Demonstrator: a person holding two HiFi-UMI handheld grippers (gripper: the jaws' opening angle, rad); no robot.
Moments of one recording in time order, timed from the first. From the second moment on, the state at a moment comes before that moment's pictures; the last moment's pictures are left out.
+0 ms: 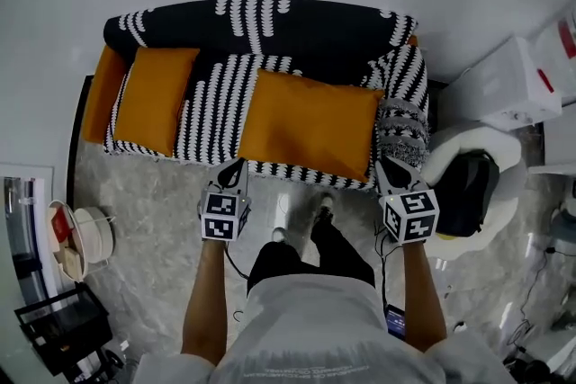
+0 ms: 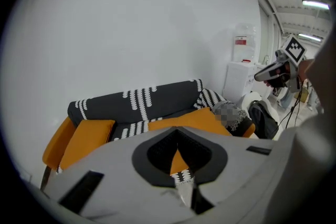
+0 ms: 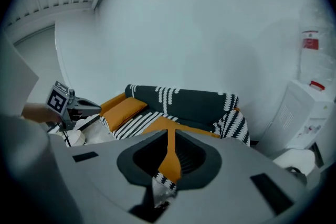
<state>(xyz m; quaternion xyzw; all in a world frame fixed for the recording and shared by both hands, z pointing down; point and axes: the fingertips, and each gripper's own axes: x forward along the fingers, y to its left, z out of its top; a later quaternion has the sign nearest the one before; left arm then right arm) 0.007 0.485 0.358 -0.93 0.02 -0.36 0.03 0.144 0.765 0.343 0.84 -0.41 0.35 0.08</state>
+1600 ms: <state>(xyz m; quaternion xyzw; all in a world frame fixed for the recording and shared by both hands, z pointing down) -0.039 0.364 0.723 -0.85 -0.05 -0.52 -0.02 0.096 0.827 0.686 0.81 -0.25 0.52 0.13</state>
